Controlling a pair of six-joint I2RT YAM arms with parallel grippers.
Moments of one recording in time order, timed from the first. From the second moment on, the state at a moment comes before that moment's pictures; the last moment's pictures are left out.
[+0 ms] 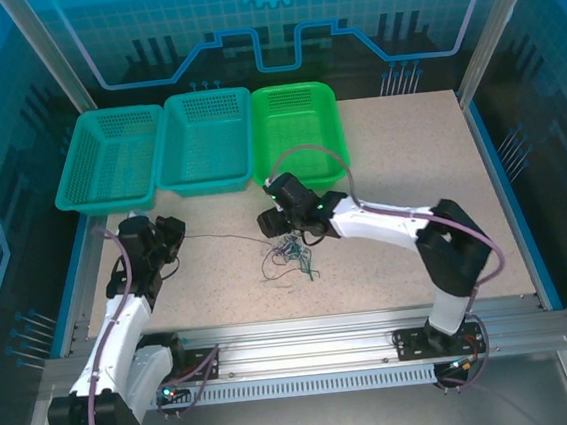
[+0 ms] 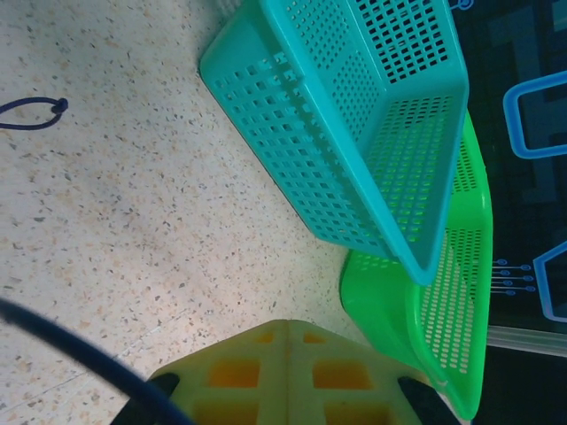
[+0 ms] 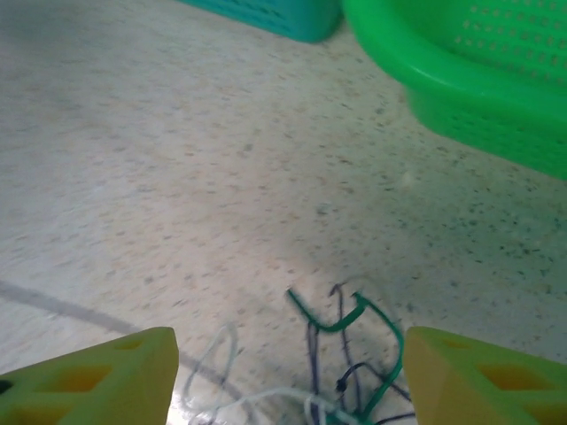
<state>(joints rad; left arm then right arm) 0.05 0.83 0.46 -0.17 0.14 -1.05 0.84 1.79 1.25 -0.35 0.13 0.39</state>
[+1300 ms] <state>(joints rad) -0.19 0.84 0.37 0.15 0.17 -0.70 0.49 1.29 1.01 -0.23 -0.28 0.35</state>
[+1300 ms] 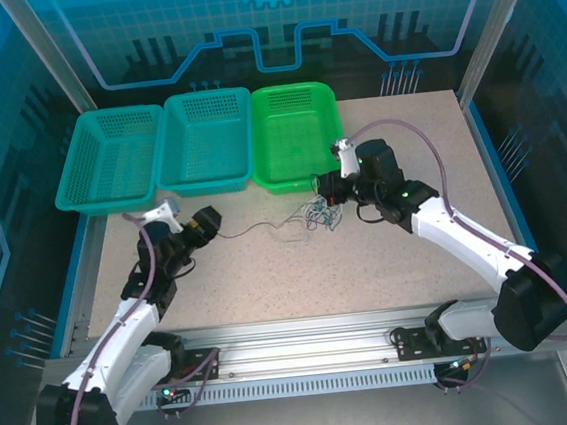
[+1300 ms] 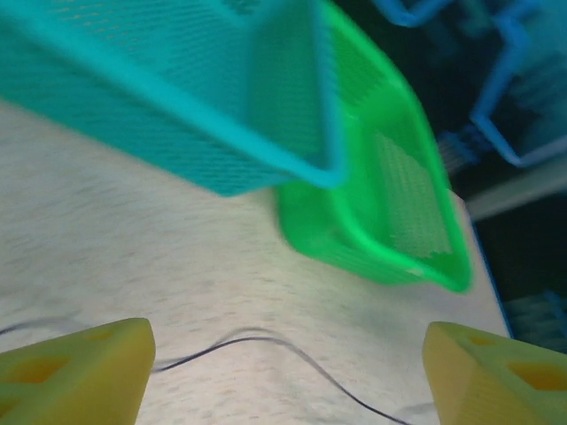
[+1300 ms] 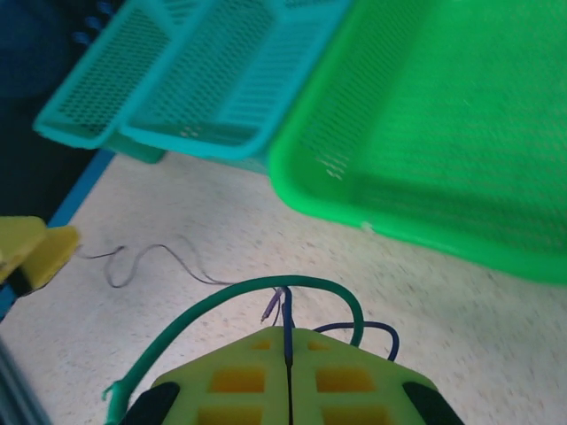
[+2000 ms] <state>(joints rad) -0.48 1.18 0.37 0.50 0.51 0.05 0.49 1.32 1.18 -0.39 -0.60 0.11</state>
